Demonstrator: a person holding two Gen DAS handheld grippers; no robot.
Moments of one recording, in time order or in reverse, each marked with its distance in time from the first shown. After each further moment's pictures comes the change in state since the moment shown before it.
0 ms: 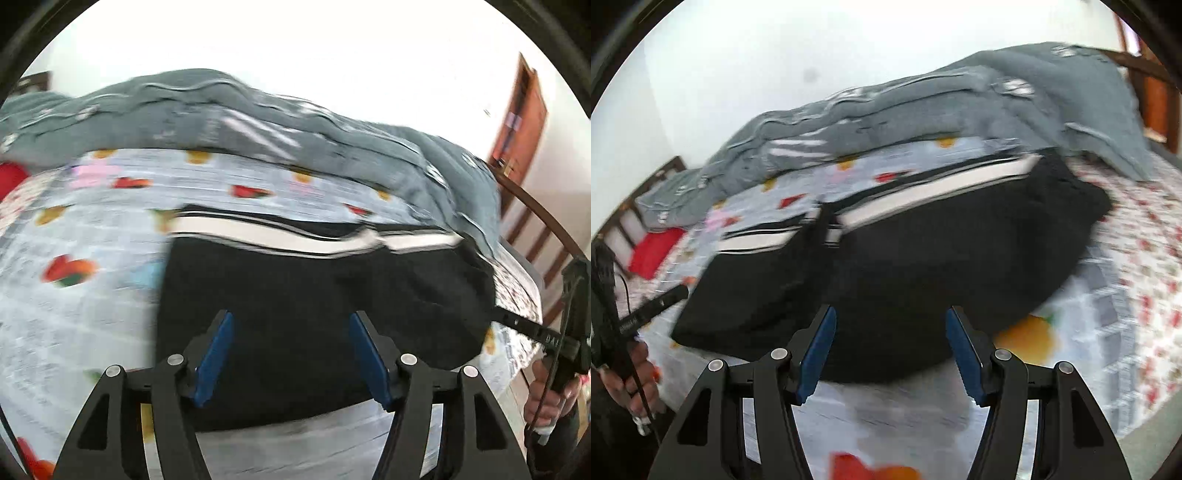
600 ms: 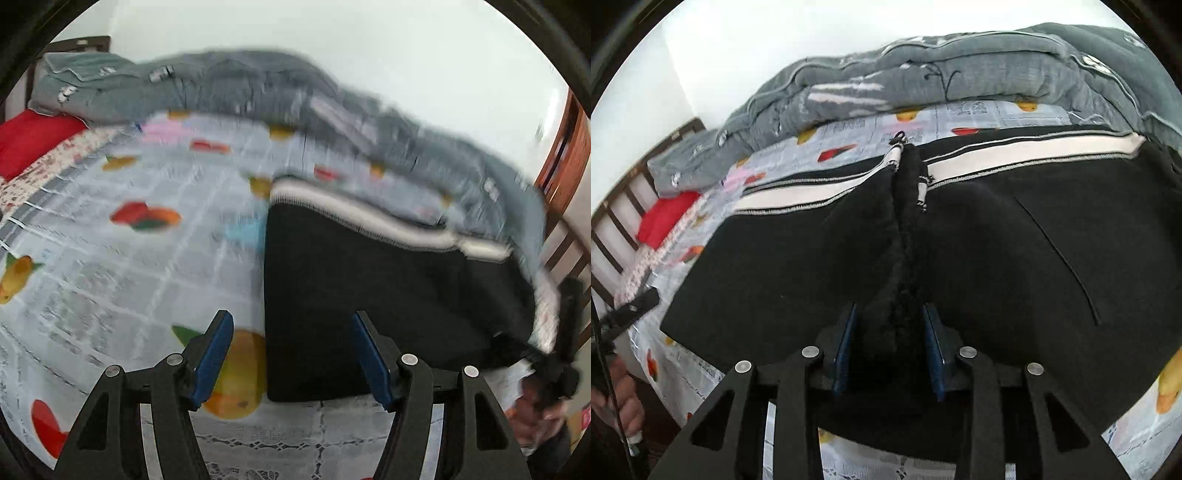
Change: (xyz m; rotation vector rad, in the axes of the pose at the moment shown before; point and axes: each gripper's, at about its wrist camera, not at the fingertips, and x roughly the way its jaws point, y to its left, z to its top) left arm 0.015 0.058 -0.030 -0.117 0.084 0.157; right arm 0.087 0.060 -0.025 -0.066 0.075 0.028
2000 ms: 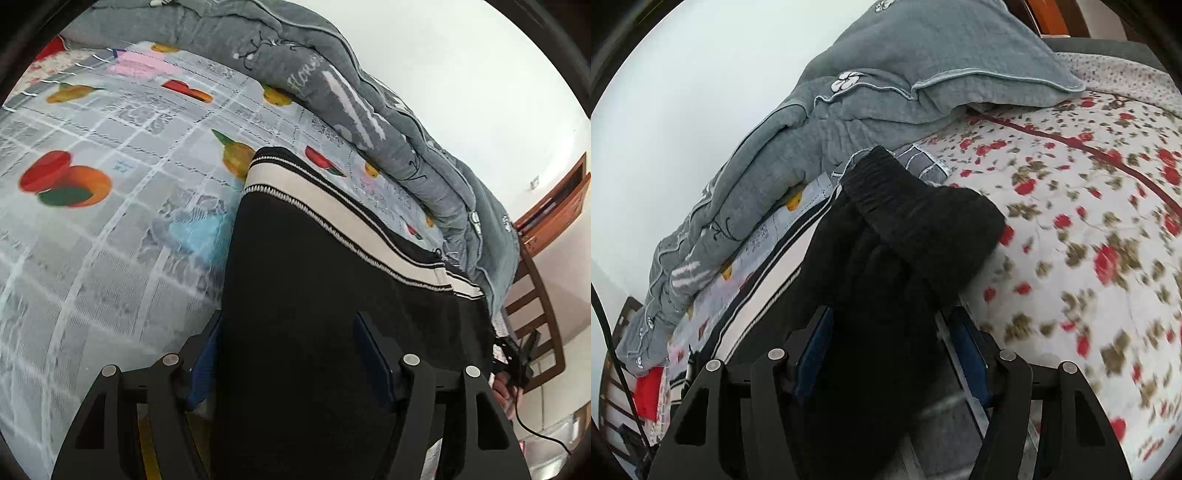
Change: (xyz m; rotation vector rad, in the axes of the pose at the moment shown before) left arm 0.071 0.023 0.046 -0.225 0.094 -0.279; right arm -0.050 -0.298 0.068 0.534 -0.178 -0.150
